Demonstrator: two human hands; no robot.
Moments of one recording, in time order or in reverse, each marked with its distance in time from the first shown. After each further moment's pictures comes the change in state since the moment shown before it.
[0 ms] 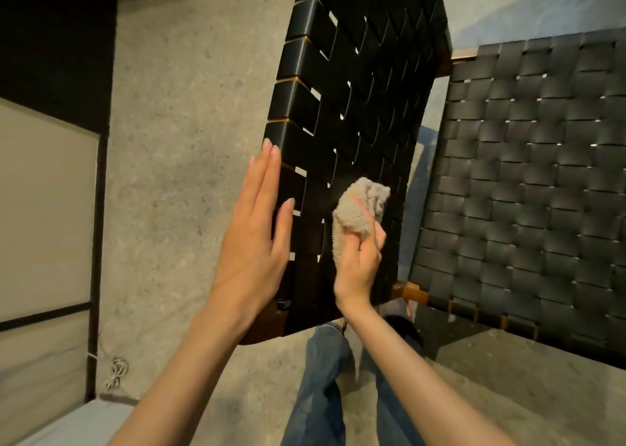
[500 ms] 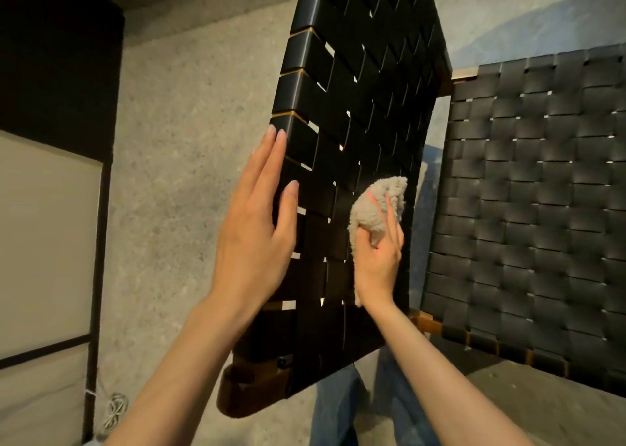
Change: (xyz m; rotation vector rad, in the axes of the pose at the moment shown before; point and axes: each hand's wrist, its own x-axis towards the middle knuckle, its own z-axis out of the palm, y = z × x) left_hand 0.056 -0.002 0.004 0.006 0.087 0.058; right_hand 0.066 0.010 0.004 -0.132 0.008 -0.143
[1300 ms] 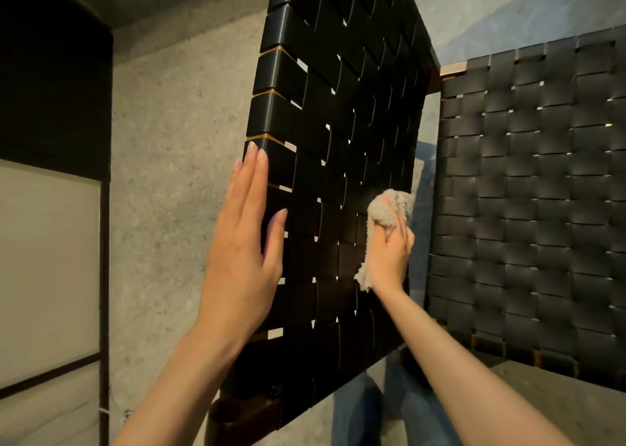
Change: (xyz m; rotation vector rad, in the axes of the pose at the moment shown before) left_hand 0.004 0.006 0.004 0.063 -0.085 0.028; right_hand 0.045 0.046 -0.009 -0.095 0.036 0.148
